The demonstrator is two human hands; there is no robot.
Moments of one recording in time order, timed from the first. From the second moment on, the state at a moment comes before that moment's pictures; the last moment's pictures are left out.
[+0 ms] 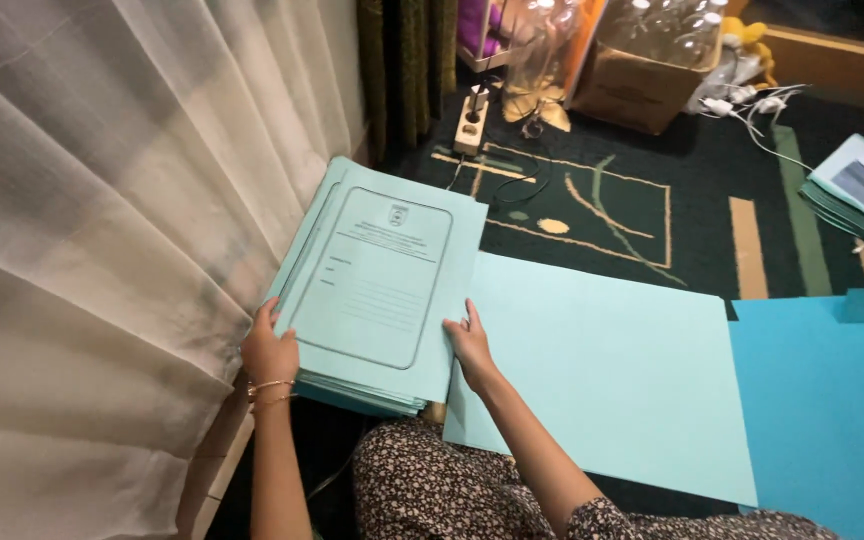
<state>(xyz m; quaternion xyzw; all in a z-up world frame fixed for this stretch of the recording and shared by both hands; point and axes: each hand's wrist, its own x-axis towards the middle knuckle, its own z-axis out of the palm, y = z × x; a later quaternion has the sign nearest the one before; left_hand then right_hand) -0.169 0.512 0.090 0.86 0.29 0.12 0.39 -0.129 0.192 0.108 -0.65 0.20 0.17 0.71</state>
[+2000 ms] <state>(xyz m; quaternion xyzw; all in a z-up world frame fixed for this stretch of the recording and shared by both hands) -0.251 0.138 0.092 0.73 0.35 0.16 0.57 -0.323 -0.047 0.013 -0.94 -0.21 -0.07 0.26</state>
